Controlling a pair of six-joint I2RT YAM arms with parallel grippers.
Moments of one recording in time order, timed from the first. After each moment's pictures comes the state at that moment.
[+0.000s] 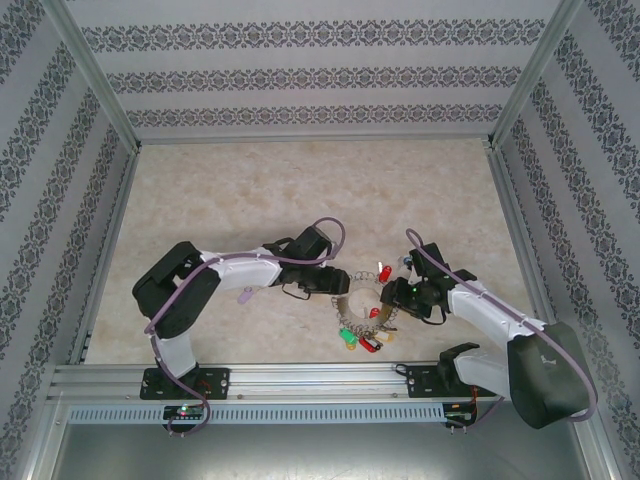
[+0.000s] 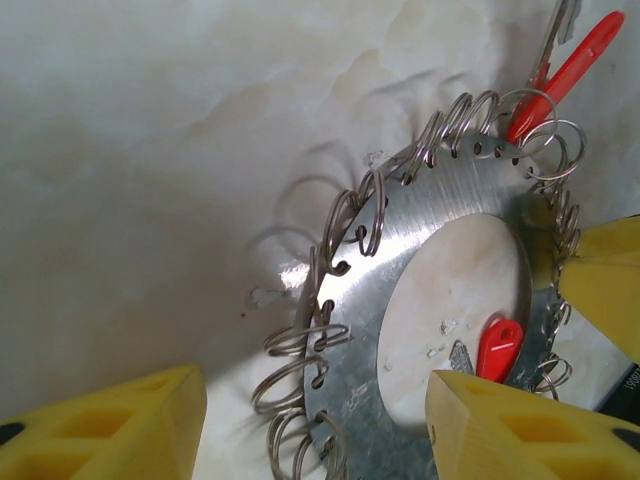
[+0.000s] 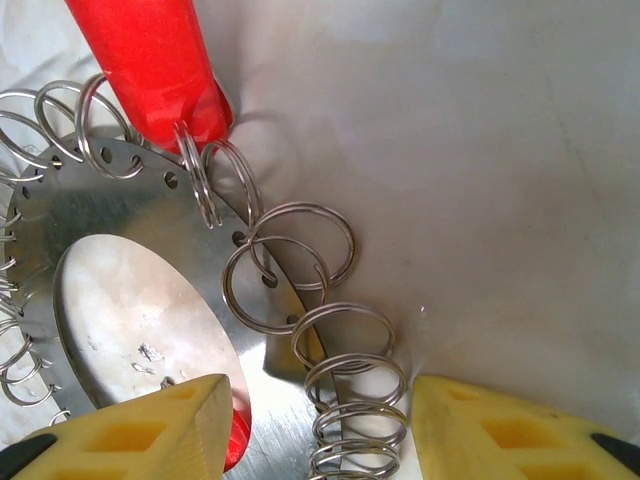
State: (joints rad) left arm -0.79 1.82 1.01 -0.20 0.37 -0.70; right arm 0.31 1.15 0.45 -0.52 -0.34 0.69
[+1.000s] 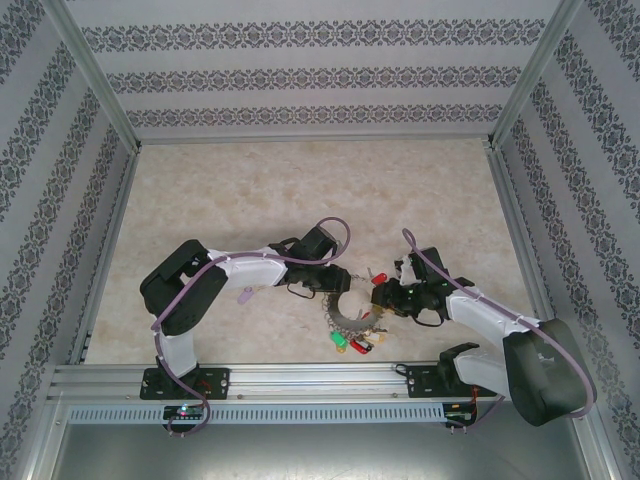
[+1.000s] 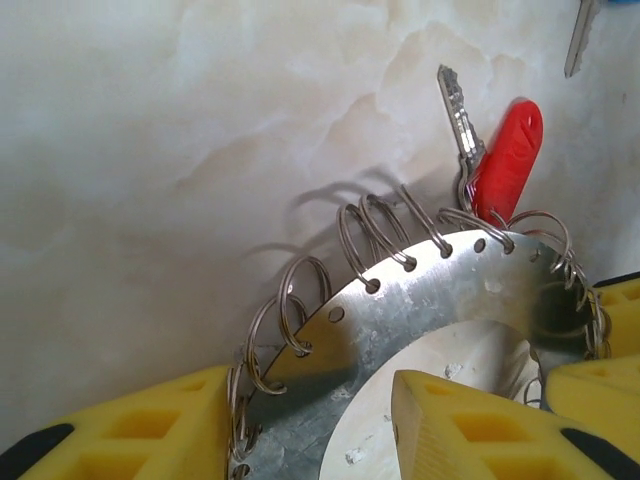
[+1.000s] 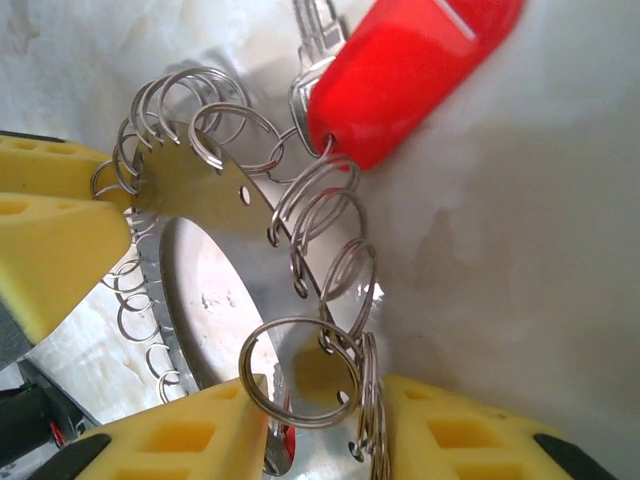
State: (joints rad) left arm -0.81 1.85 1.04 -0.18 0.31 -0.71; right arm 0.31 1.16 0.37 -0.30 -0.58 0.67
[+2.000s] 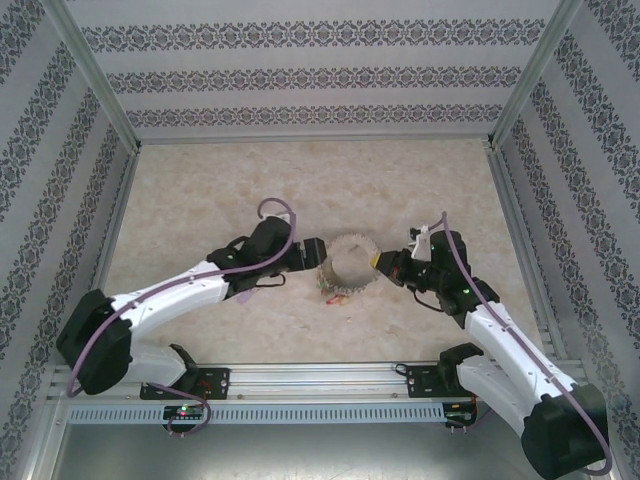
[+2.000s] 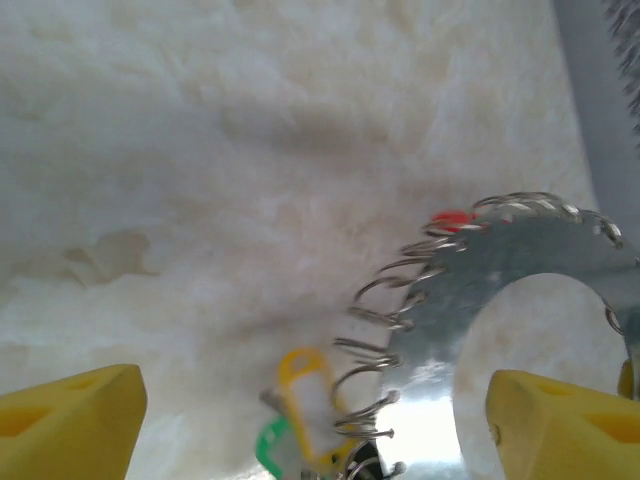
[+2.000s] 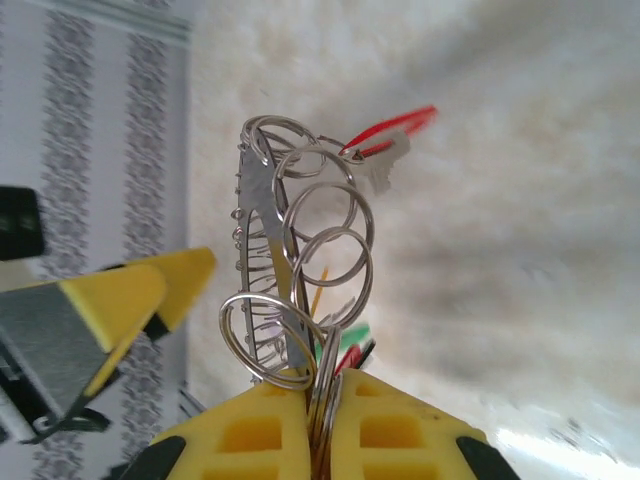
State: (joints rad) left arm -0.72 1.31 0.84 -0.20 0.01 -0.84; right arm 0.29 0.85 0.49 -0.19 -0.60 0.95
